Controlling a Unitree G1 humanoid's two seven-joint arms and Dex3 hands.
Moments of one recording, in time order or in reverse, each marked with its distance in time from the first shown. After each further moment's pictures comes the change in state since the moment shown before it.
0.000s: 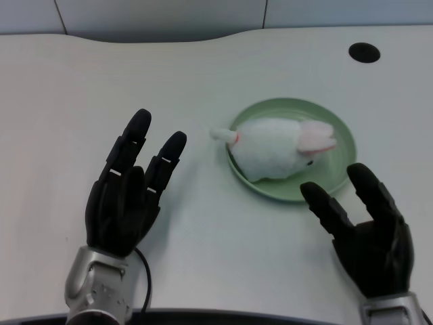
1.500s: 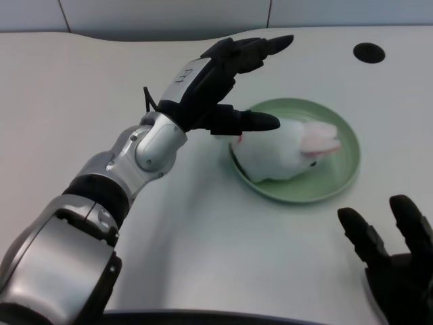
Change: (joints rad) left arm -0.528 0.183 -0.761 0.255 1.091 -0.425 1.269; right arm 0.156 -0.001 -0.024 -0.125 0.093 -0.019 0.040
